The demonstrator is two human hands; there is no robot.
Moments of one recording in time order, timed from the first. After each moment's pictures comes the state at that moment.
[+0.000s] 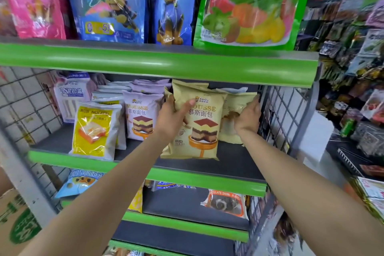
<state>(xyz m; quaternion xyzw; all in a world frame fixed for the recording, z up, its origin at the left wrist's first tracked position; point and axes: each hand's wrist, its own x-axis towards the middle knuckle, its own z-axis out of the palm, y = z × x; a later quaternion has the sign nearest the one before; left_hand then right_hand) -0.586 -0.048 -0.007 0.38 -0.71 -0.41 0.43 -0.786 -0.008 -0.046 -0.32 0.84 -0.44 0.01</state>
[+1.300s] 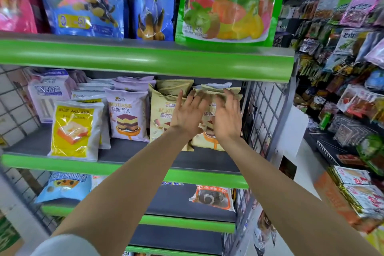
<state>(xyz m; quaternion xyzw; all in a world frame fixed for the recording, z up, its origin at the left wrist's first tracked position) -0.653 -0.042 -0.026 0.32 -0.92 0.18 0.12 -0.750 0.022 -0.041 -0.48 0.82 -0.26 -0.18</state>
